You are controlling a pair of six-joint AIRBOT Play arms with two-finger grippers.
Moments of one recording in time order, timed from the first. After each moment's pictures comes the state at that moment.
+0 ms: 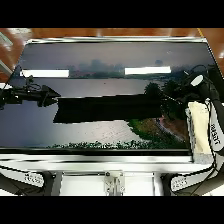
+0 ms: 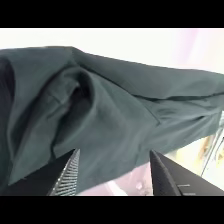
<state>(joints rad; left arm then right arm) 0.36 -1.69 1.32 0.64 -1.29 -1.21 -0.21 -1.71 1.38 -1.15 1.05 1.45</state>
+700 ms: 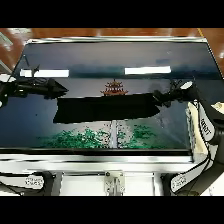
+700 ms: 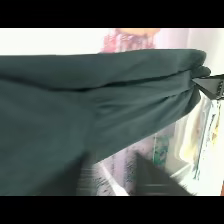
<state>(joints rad) 0.18 -1.57 1.32 0.59 -1.25 -1.21 -0.16 -1.83 1.38 -0.87 1.05 1.36</state>
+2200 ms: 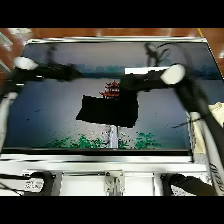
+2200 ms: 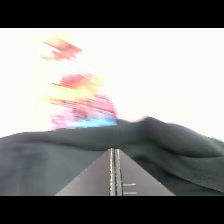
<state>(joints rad) -0.01 -1.52 1.54 0.77 -1.04 -1.31 0.38 -1.36 1.38 -1.02 0.93 1.64</state>
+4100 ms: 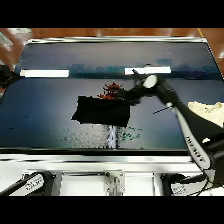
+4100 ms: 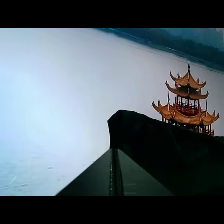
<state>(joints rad) 0.39 -1.15 1.41 0.95 -1.23 -1.32 0.30 -1.63 1.38 -0.96 1.03 1.62</state>
